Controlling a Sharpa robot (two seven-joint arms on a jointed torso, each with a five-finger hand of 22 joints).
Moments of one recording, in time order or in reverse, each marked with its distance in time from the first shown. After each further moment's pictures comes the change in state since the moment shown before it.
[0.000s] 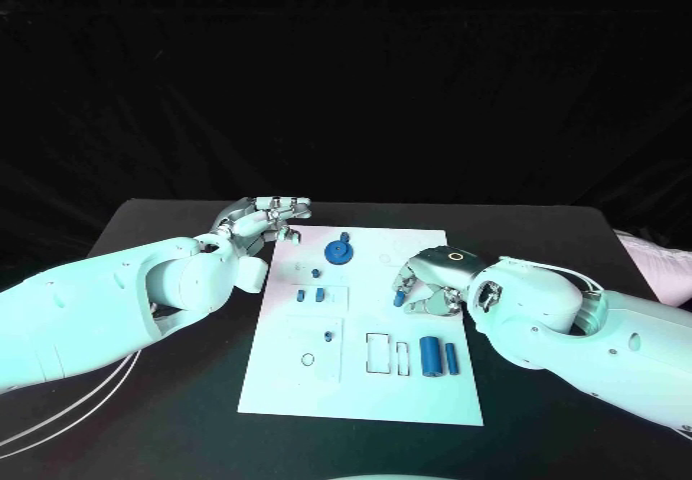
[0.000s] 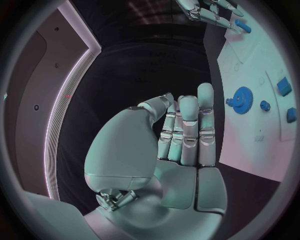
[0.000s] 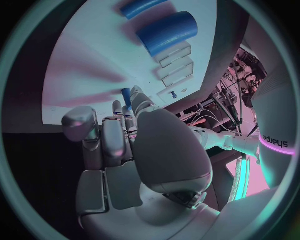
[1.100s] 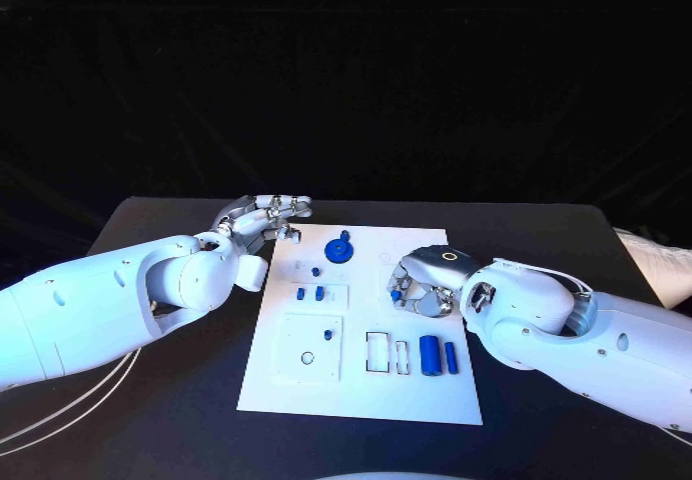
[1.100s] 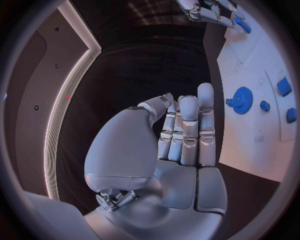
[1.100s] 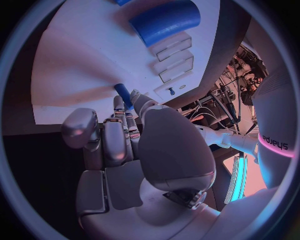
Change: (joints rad) left arm 0.000 0.001 0.000 -0.001 -0.005 0.004 -0.003; left_hand 0.000 0.000 -0.003 0.003 0.000 -0.004 0.004 0.000 -0.001 -0.004 -0.004 0.000 0.000 0.000 0.000 0.000 -0.002 0.000 0.000 0.000 0.000 -0.002; right arm -0.006 0.023 -0.010 -0.011 0.003 -0.056 0.015; right_hand -0.099 -0.062 0.197 -0.015 0.006 0.086 0.027 -0.001 0.002 0.150 -0.005 -0.080 -0.001 0.000 -0.007 0.032 0.025 0.000 0.018 -0.011 0.023 0.028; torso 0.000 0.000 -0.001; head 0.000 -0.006
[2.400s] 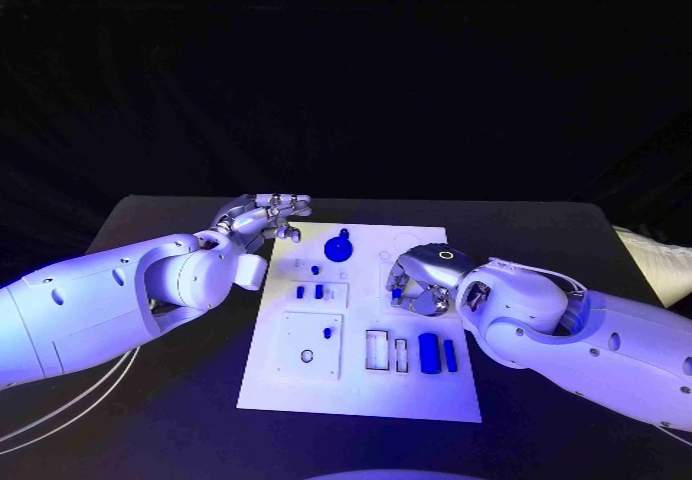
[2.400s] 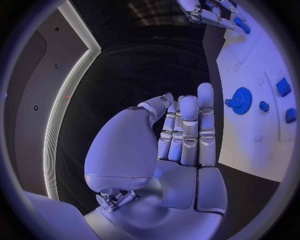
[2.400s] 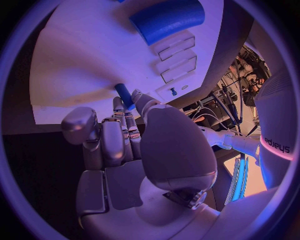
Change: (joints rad) left arm 0.000 -0.001 0.000 0.000 -0.003 0.004 -0.006; left_hand 0.000 0.000 0.000 0.000 0.000 -0.004 -0.004 0.000 -0.001 0.000 0.000 0.000 0.000 0.000 0.000 0.000 0.000 0.000 0.000 0.000 -0.004 -0.001; right arm -0.007 0.016 0.000 -0.010 -0.019 -0.011 -0.025; right_hand -0.026 0.008 0.033 0.002 0.000 0.049 -0.008 0.022 0.016 -0.013 -0.004 0.022 0.001 0.002 0.011 -0.005 -0.013 0.000 -0.009 0.009 -0.013 -0.010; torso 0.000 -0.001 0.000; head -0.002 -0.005
